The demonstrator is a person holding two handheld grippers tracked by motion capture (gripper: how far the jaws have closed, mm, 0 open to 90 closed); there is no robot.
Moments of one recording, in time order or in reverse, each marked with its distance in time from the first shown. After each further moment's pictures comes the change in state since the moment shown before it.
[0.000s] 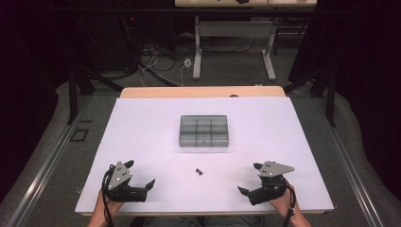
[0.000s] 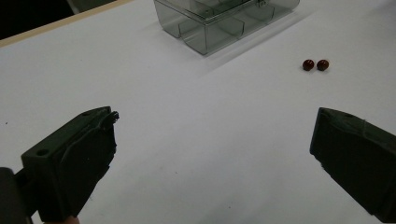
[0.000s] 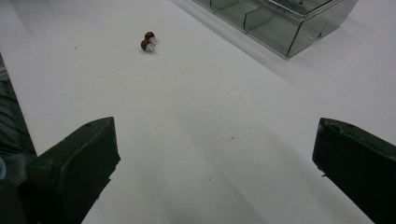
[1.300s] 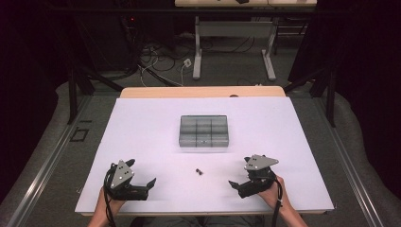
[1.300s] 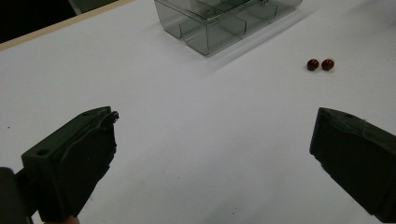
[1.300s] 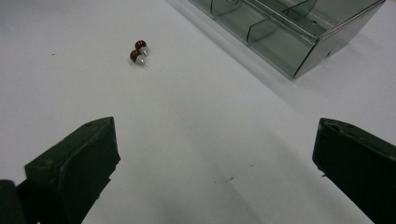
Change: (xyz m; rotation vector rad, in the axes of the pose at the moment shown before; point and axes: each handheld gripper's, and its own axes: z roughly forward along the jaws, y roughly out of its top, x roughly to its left) left arm -0.001 0.003 0.004 0.013 0.008 0.012; right arm 0.002 0.023 0.029 0.044 -0.022 -0.047
